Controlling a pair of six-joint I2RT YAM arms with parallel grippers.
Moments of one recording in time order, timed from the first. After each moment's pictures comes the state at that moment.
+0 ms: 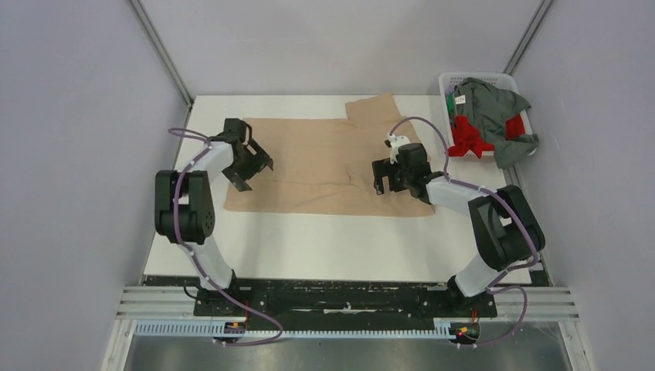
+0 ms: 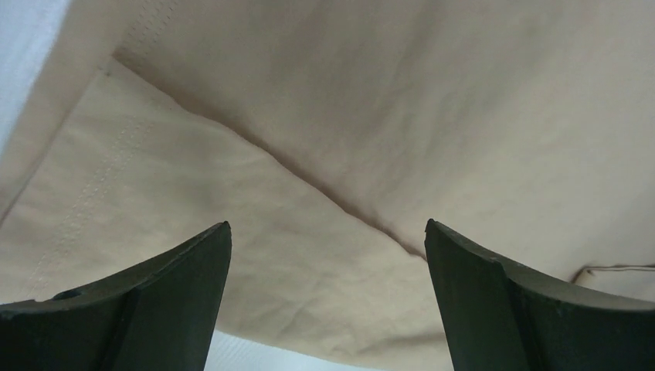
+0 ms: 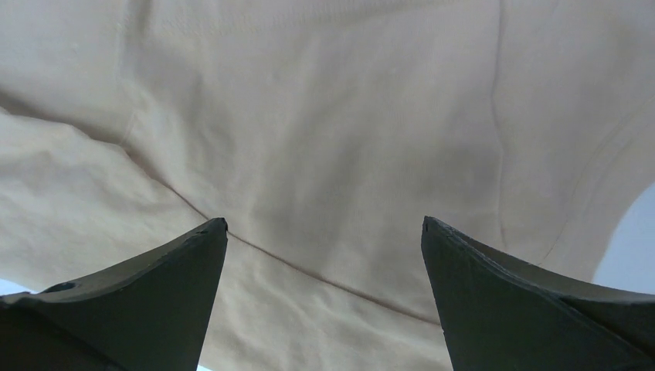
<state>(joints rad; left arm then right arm) -0.03 1.78 1.25 -0.63 0.01 -0.78 0.37 1.62 0.84 0.04 -0.03 0.06</state>
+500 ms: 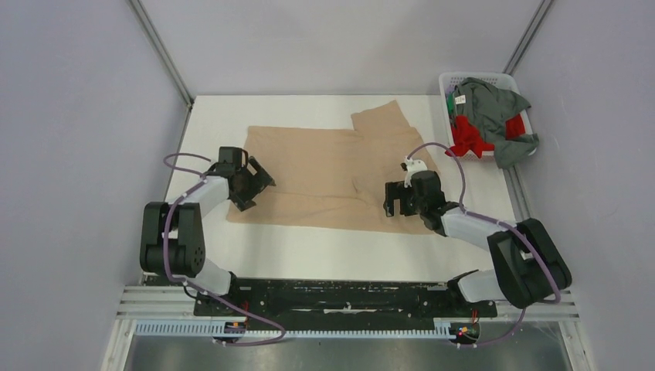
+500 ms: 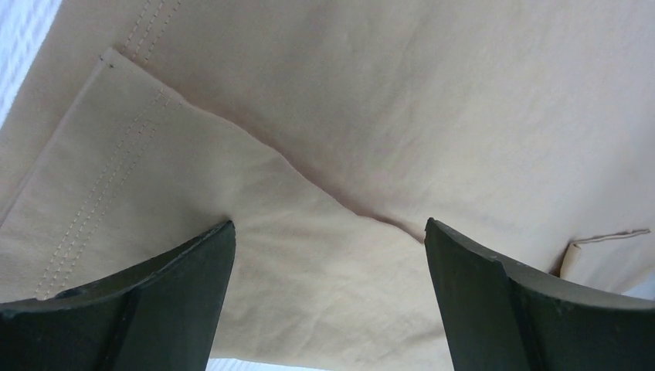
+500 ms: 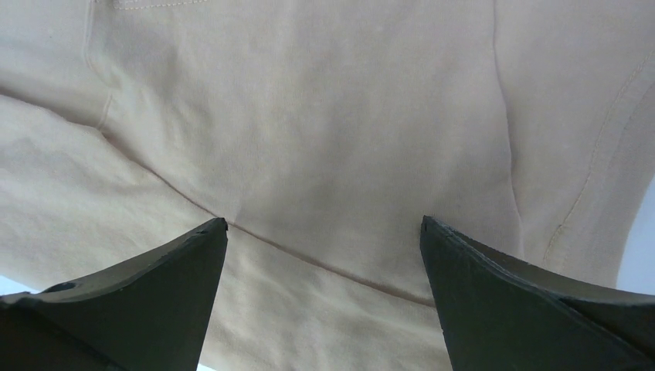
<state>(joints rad) -0.04 1.58 0.86 -0.33 0.10 -0.77 0.37 1.42 0.52 0.15 0.00 0.18</state>
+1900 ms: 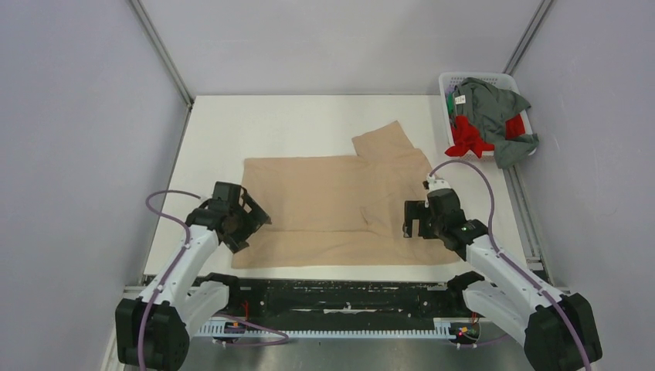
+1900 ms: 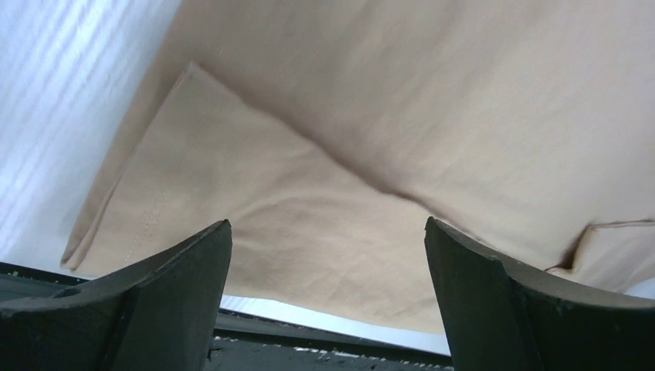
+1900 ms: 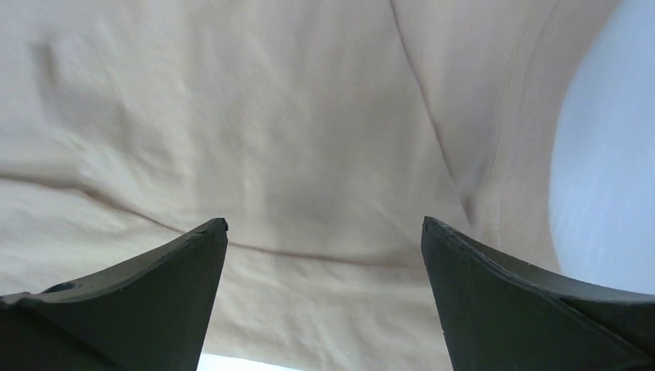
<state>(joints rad) -0.15 0.91 0.52 -0.75 0.03 -0.91 0.37 0.90 0.40 -0.43 0.08 0.32</state>
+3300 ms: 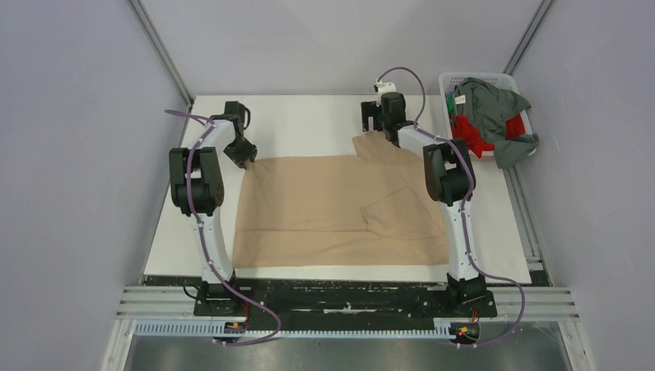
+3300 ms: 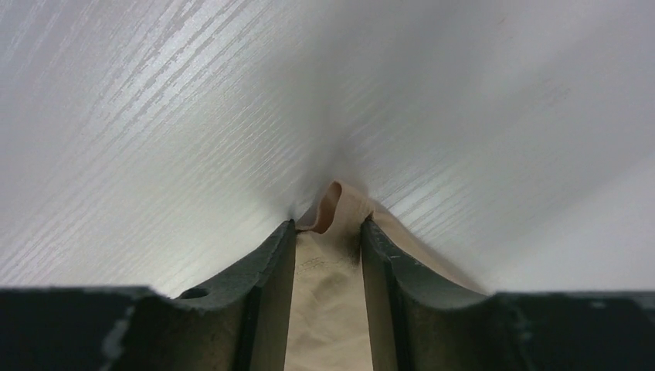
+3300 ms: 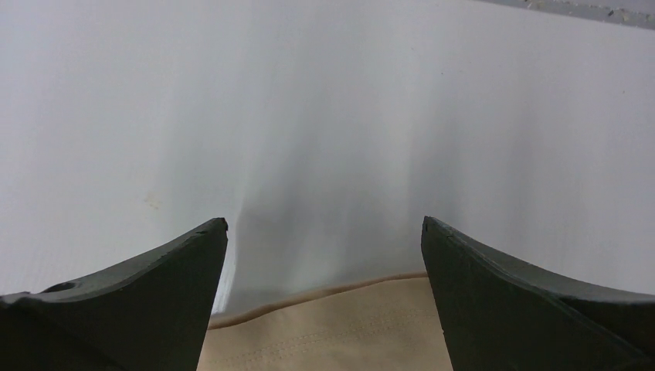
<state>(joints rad) 0.00 2.15 1.65 -0.77 -0.19 -0.81 0.28 2.42 1.81 0.11 0.09 0.03</state>
